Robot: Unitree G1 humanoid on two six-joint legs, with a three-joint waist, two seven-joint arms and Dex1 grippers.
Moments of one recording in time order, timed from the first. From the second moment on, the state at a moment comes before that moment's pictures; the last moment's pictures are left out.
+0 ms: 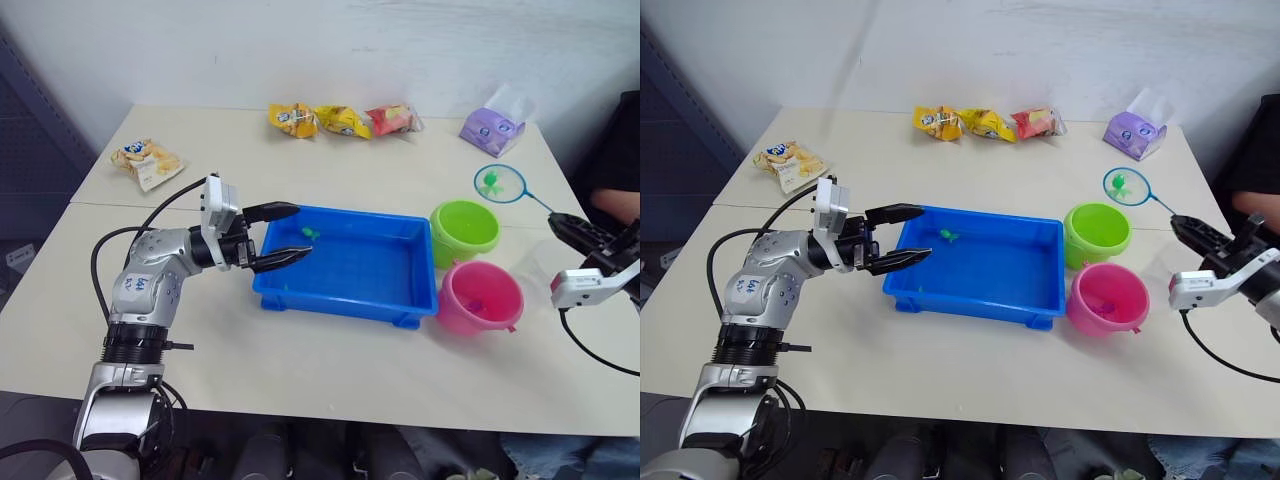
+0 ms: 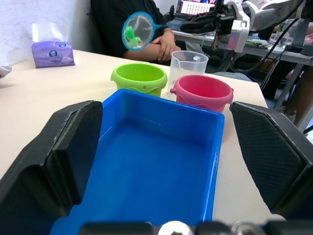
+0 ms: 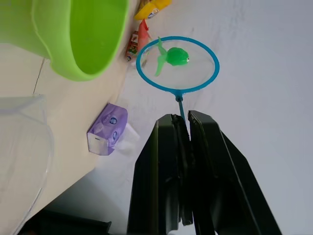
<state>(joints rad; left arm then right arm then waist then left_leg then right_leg) -0.62 0.48 0.05 0.18 -0.50 0.27 -1.14 -0.27 -1.25 0.01 0.55 -0.93 -0.84 -0.39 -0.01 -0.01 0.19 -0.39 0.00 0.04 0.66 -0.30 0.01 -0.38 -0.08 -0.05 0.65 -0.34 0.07</state>
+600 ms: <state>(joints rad) -0.65 0.45 0.05 0.29 -0.48 0.19 -1.17 -0.26 -1.25 0.09 0.56 -0.97 -0.72 -0.50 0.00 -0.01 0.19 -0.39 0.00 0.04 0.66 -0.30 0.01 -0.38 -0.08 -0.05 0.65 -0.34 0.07</state>
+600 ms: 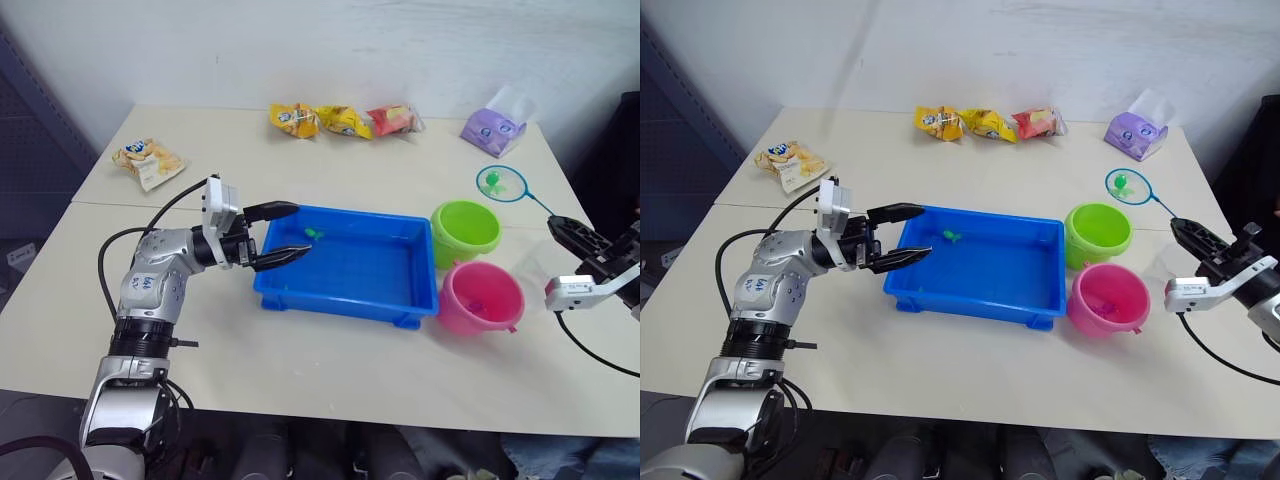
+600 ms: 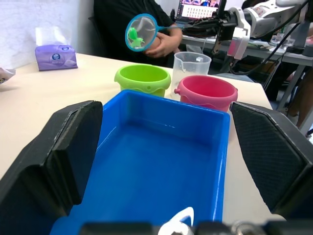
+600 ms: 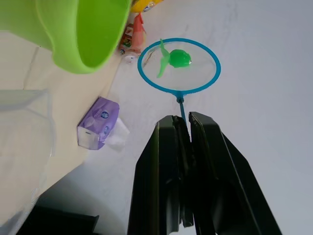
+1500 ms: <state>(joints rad) -0.57 0.58 0.10 0.24 -0.48 0.18 -1.22 -0.18 -1.16 0.12 0.22 0.13 -0.71 0.30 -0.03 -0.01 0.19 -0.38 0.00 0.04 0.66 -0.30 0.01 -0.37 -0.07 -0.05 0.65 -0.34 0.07</state>
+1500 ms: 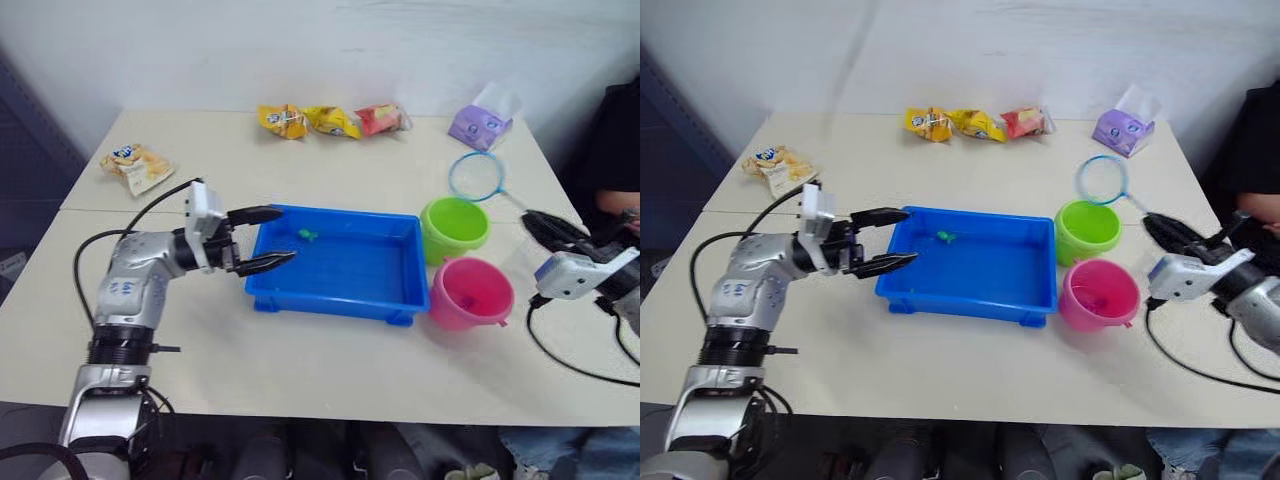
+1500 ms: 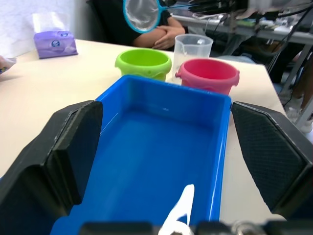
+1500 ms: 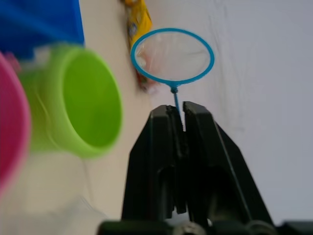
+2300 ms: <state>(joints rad) -0.50 0.90 0.11 0.31 -0.40 0.11 -1.44 -0.76 -0.69 0.50 0.16 0.03 0.20 0.98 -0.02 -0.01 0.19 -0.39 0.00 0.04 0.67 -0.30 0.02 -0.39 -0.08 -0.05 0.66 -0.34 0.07</state>
